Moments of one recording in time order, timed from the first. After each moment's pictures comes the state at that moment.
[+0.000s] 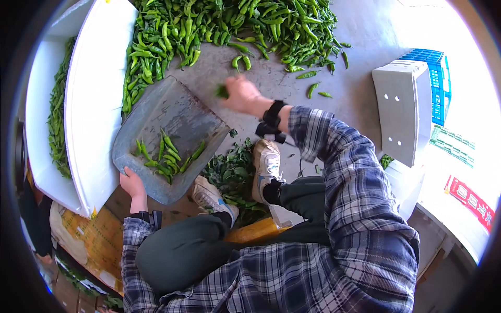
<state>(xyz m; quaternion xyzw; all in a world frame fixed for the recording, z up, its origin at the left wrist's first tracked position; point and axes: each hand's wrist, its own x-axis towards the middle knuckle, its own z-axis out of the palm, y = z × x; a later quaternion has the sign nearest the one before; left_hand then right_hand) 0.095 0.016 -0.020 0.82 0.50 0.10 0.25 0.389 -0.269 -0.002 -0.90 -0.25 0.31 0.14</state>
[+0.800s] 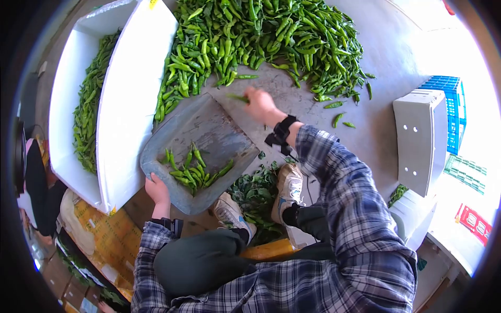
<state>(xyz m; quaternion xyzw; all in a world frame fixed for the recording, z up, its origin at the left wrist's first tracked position) 0.094 0.015 -0.018 0.82 0.51 0.10 0.25 0.413 -0.228 -0.042 -0.89 -0.25 0.27 0.25</state>
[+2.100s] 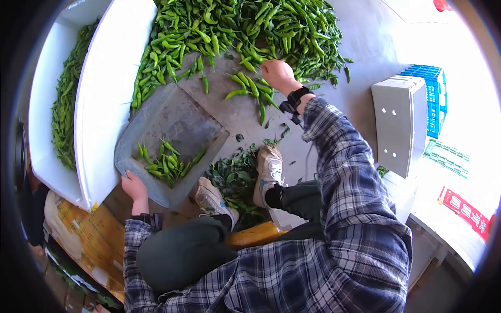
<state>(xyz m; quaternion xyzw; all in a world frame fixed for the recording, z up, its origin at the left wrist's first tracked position) 0.070 0.025 -0.017 0.81 0.52 0.11 0.24 0.474 -0.313 -0.031 -0.94 -0.29 0.16 0.09</state>
